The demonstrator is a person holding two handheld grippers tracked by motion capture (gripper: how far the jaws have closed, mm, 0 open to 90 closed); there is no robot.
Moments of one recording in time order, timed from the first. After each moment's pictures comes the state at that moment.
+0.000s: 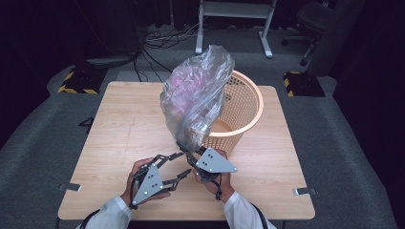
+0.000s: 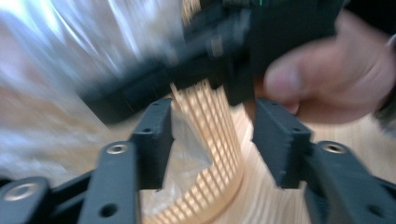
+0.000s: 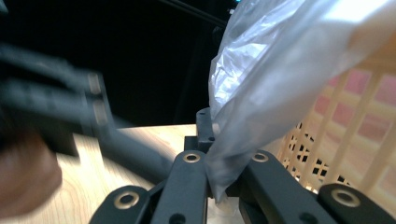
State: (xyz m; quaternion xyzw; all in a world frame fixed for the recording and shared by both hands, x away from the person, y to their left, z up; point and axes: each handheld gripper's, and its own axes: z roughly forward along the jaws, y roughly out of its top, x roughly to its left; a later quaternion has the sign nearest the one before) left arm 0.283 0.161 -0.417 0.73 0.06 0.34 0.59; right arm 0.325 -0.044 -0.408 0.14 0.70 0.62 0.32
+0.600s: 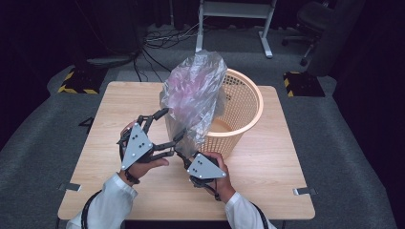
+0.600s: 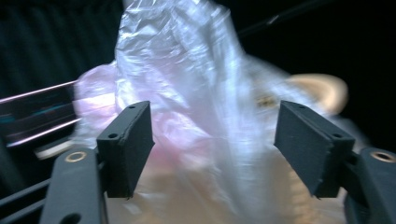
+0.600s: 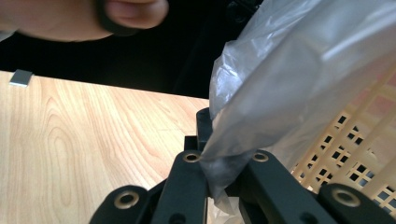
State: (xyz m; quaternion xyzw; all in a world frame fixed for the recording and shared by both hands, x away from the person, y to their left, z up) left arm 0.327 0.162 -0.337 0.66 0.17 0.40 0.62; right arm 0.322 -0.033 -0.422 0.08 0.75 0.56 0.36
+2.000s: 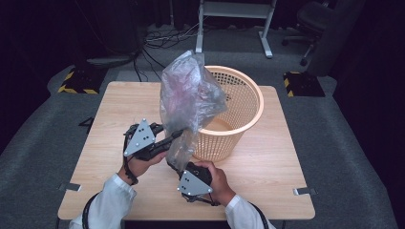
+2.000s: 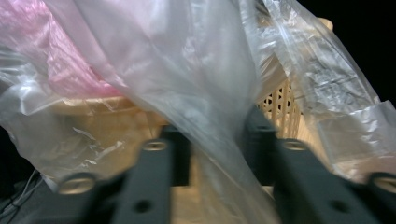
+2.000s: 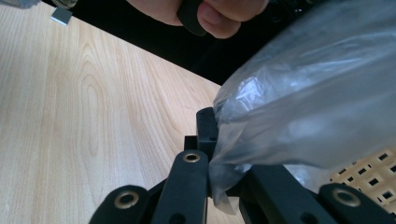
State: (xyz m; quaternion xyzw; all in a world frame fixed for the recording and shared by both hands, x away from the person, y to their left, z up) left arm 0.346 0.171 -0.359 0.72 0.17 0.30 0.60; right arm 0.305 -0.019 -0.445 -0.03 0.78 0.49 0.39
